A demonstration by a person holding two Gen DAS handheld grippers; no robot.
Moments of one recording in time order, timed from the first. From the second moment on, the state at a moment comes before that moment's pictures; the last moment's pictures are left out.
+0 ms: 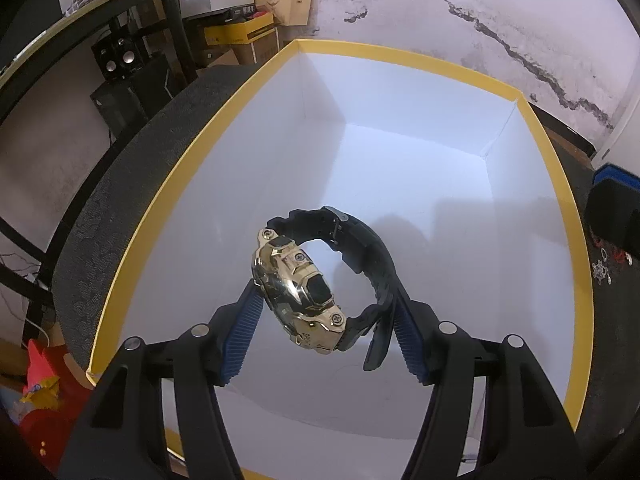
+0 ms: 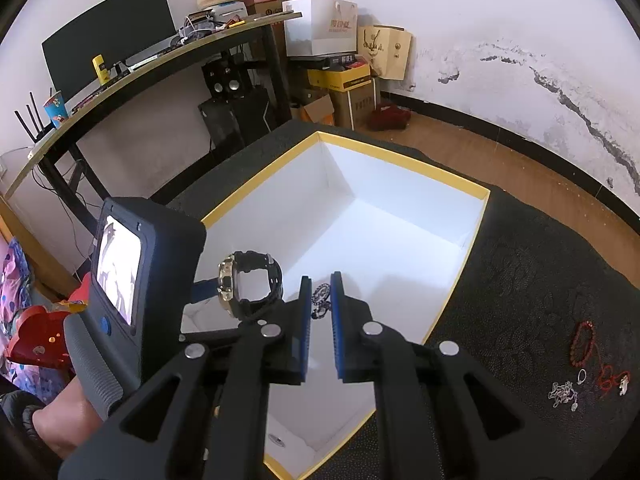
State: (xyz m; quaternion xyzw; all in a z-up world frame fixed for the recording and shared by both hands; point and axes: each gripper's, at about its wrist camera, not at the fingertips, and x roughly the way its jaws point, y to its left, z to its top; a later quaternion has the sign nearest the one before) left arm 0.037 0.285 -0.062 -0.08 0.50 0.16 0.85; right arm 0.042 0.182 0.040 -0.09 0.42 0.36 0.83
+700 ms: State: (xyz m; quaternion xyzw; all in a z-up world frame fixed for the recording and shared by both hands) left arm 0.011 0.269 -0.031 -0.08 0.45 0.12 0.88; right arm 0.057 0.192 0.037 -0.11 0.43 0.35 0.83
